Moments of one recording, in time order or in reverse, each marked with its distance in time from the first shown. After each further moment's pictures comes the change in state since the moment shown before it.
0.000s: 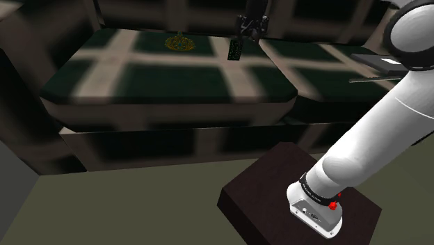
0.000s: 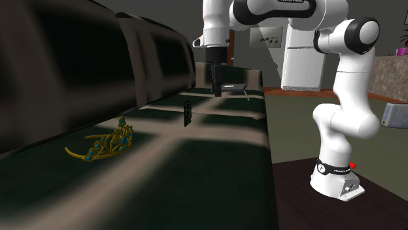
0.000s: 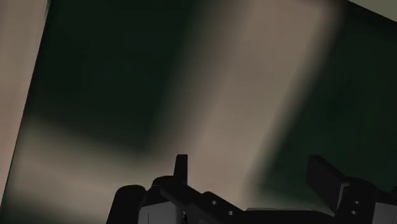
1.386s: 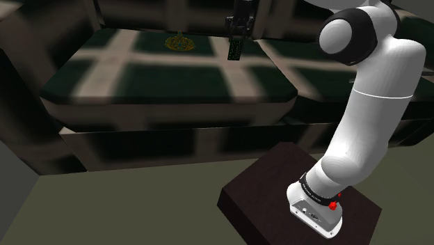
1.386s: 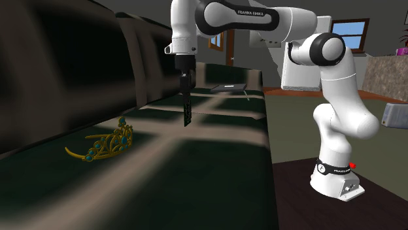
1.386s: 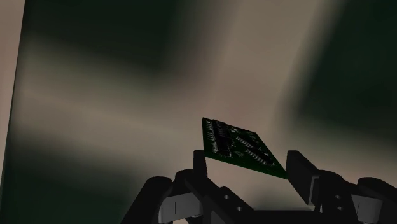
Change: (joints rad) arm -0.037 0.370 -0.029 0.425 0.006 -0.045 0.007
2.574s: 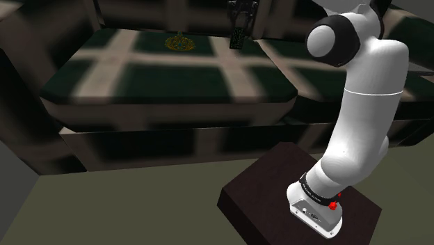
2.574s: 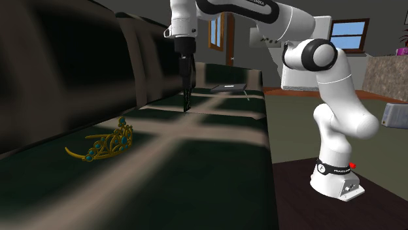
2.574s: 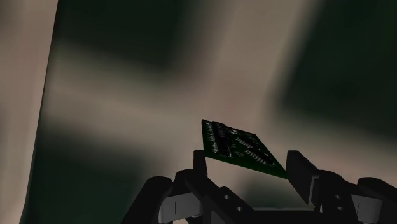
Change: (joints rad) arm -0.013 0.093 -0.001 0.295 0.010 -0.203 -0.004
